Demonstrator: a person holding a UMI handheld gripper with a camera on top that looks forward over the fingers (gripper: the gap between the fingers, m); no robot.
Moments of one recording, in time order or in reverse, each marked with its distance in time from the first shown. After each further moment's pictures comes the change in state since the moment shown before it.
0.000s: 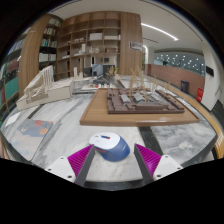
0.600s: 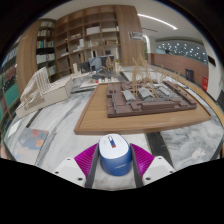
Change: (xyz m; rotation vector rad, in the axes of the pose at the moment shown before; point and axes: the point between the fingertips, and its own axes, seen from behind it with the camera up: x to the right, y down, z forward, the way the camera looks) arm -0.002 -0.017 0.060 -0.094 -0.082 0.077
